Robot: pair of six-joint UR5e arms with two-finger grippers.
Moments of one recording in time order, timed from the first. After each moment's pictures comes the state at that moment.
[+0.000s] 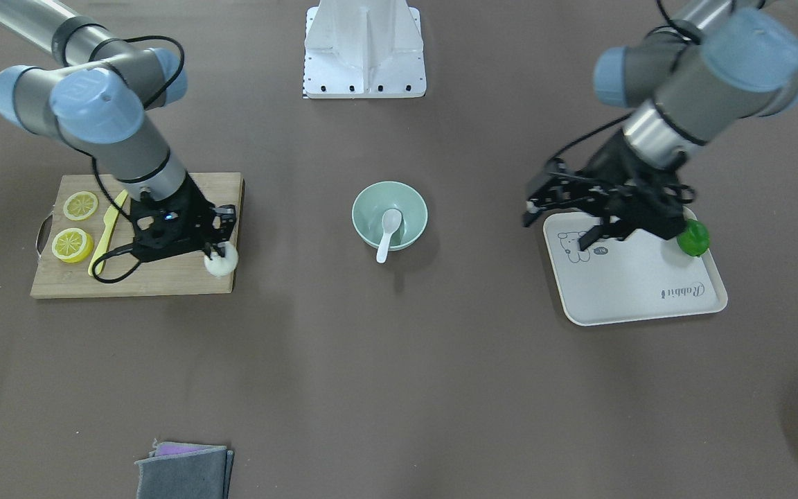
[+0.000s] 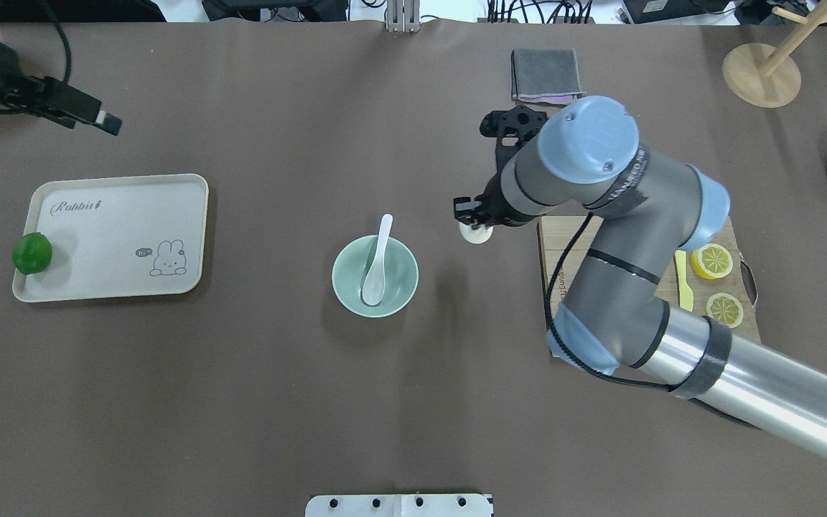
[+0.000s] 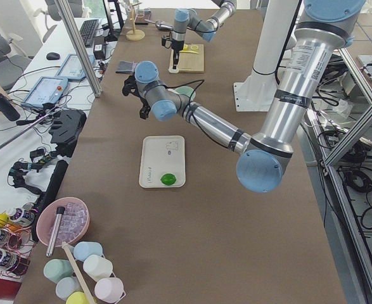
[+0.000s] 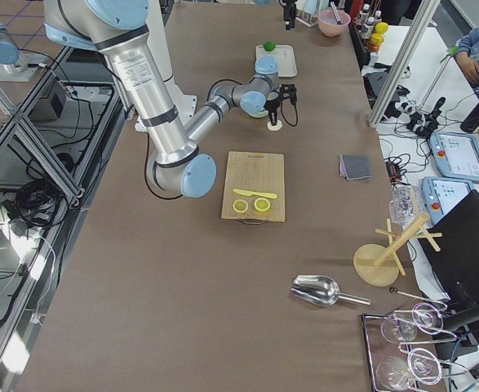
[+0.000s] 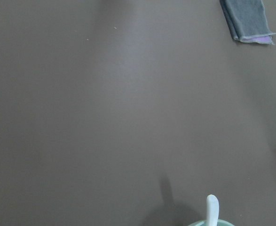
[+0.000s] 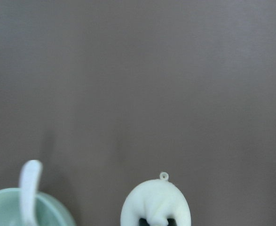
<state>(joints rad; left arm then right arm) -1.19 -1.84 -1.73 -2.06 -2.50 -0.59 0.61 -0.95 1.70 -1.36 1.87 1.15</state>
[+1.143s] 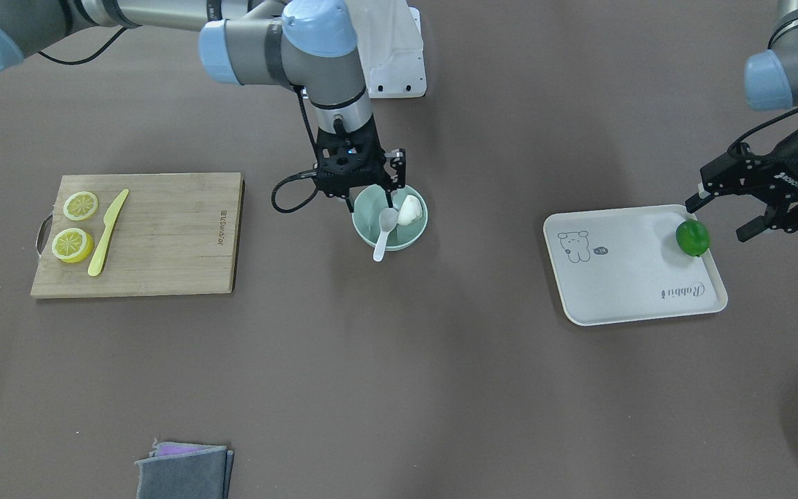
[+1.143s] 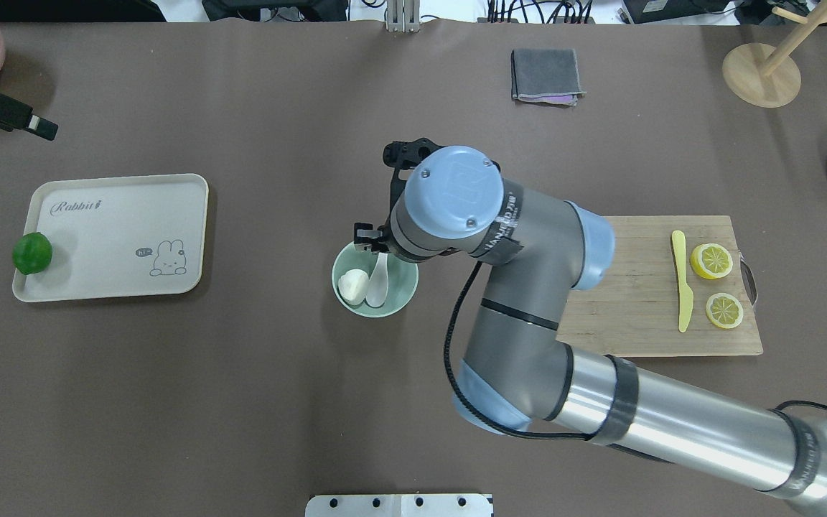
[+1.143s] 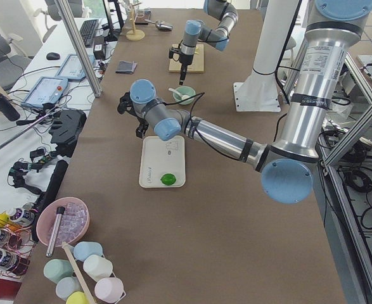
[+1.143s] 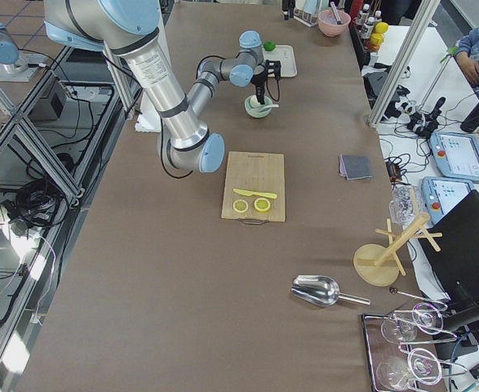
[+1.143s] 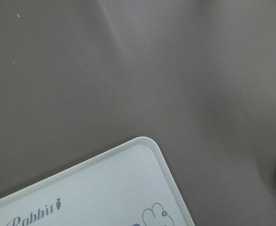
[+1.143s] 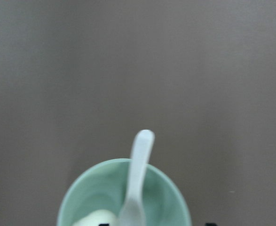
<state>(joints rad) -1.25 -1.78 -1.71 -2.06 -2.52 -0.51 0.52 -0.89 1.73 -1.44 1.79 1.27</state>
